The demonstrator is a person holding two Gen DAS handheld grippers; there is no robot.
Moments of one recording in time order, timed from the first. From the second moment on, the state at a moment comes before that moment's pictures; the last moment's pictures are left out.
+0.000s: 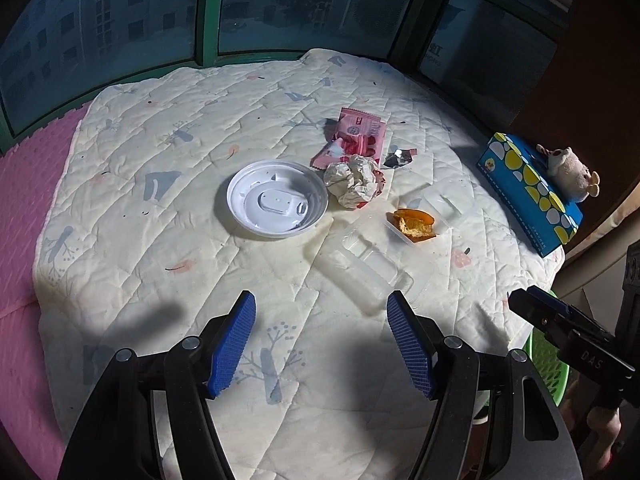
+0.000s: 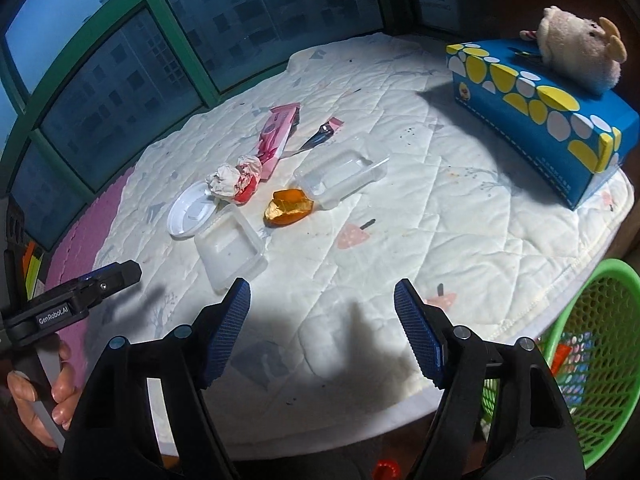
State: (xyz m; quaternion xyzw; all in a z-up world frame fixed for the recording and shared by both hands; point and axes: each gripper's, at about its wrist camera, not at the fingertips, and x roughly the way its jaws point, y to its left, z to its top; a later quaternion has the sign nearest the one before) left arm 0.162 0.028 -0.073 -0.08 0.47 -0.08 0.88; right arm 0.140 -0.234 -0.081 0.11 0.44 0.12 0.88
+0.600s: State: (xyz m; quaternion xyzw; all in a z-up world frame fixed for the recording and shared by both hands) left arm 0.171 0.049 -0.093 -0.10 0.49 -0.07 0.86; right arm 0.231 -0.175 -0.079 -0.03 0.46 0.27 0.84
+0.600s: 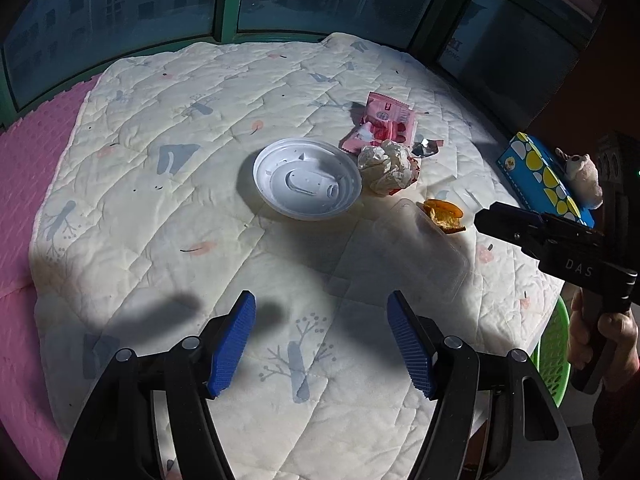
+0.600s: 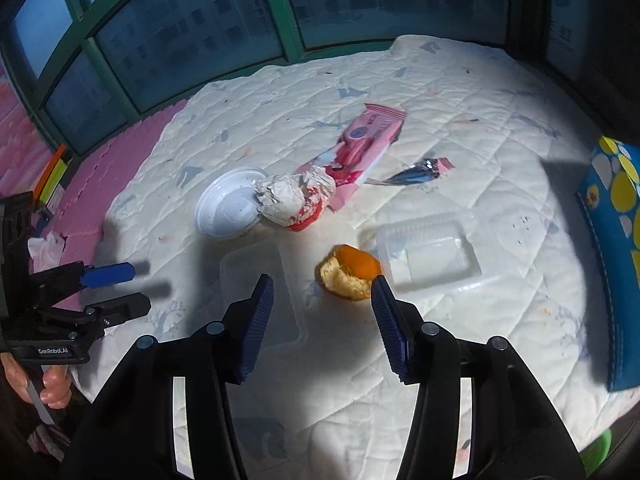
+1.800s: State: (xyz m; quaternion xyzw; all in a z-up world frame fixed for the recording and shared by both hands) left arm 0.186 0.053 -0.109 -0.13 0.51 -0.06 0.85; right arm 0.267 -0.159 -0.117 -0.16 0.50 0.29 0.80
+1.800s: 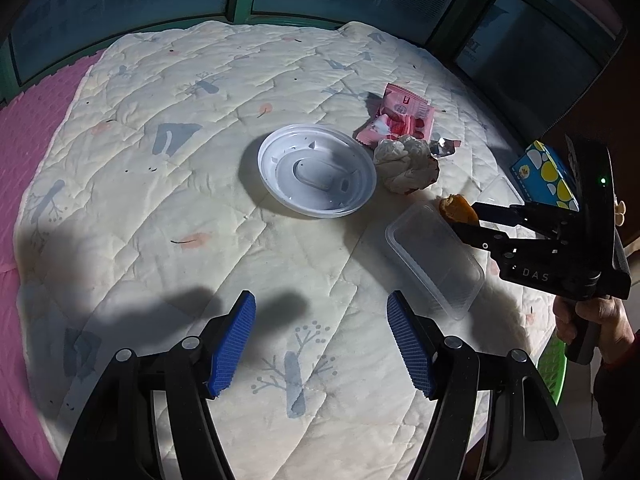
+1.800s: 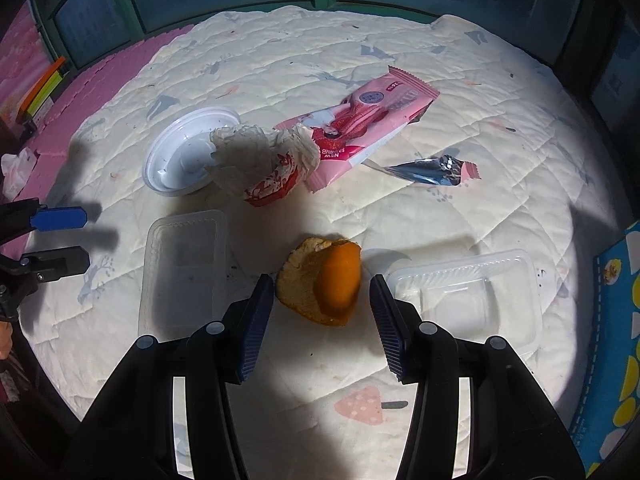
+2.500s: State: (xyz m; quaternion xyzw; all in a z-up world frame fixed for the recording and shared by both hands) left arm 0.205 0.021 -0.107 -0.17 0.52 -0.09 0.83; right arm 0.230 -0.188 -0.081 -0.07 0.45 0.26 0.85
